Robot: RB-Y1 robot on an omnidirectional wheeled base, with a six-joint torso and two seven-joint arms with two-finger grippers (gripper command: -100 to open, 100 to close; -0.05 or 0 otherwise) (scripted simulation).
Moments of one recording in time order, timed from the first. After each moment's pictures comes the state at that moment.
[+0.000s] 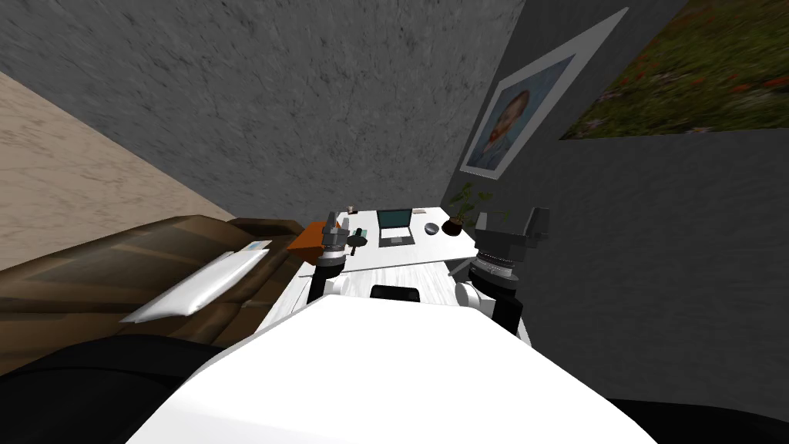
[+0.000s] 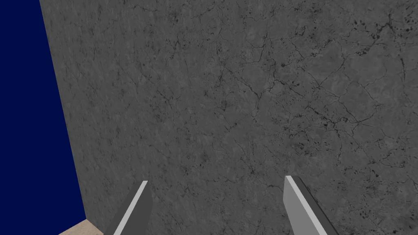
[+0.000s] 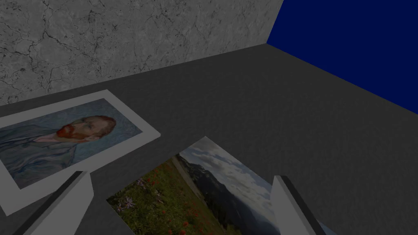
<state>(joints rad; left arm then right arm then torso) 0.53 0.04 -0.06 -2.23 -0.07 -0.48 0.07 0.54 0.00 -0.03 -2.38 -0.05 -0.58 -0.10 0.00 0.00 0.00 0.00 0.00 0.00</state>
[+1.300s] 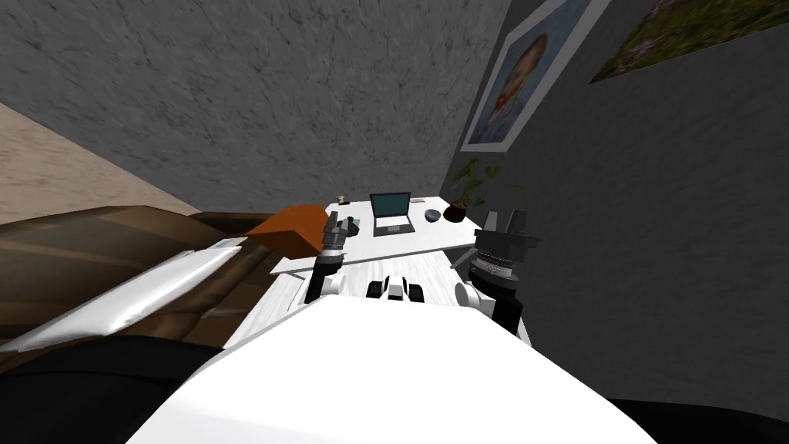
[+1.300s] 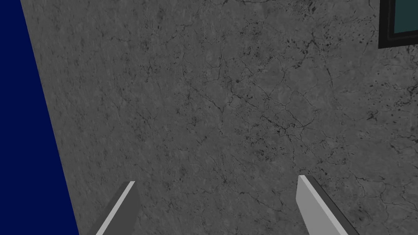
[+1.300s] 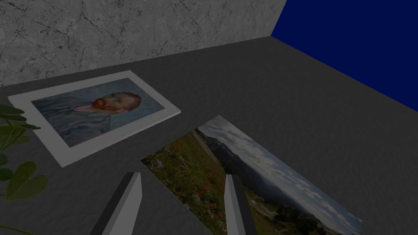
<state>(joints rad) 0.49 0.09 0.00 -2.18 -0.10 -0.45 0.07 0.54 0.00 -0.03 -2.38 -0.05 -0.58 -0.10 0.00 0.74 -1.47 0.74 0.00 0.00</state>
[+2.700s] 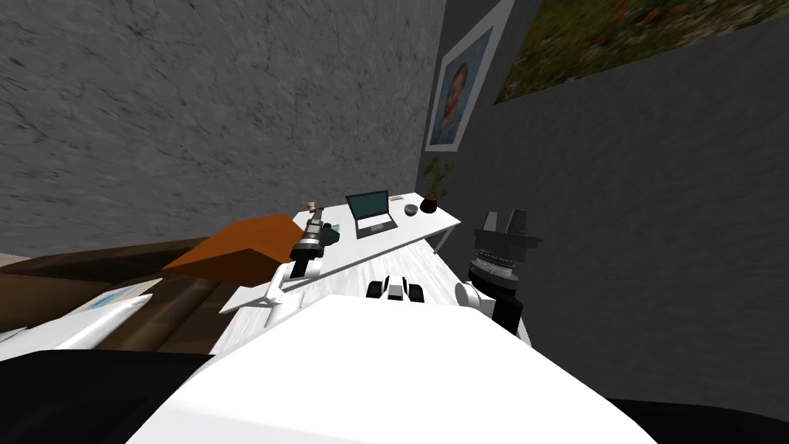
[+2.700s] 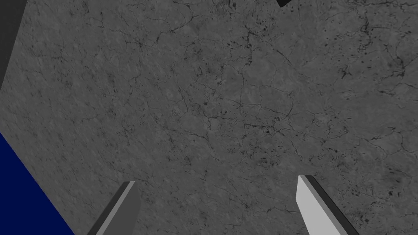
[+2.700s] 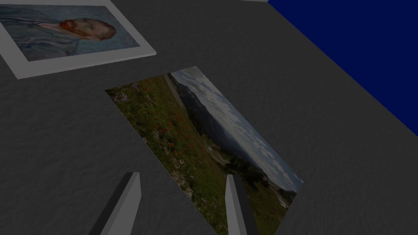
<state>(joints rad) 0.27 0.23 0.38 -1.93 -0.31 -0.26 0.02 0.54 0.00 -0.03 -2.38 -0.05 -0.58 -0.10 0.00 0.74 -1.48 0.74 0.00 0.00</state>
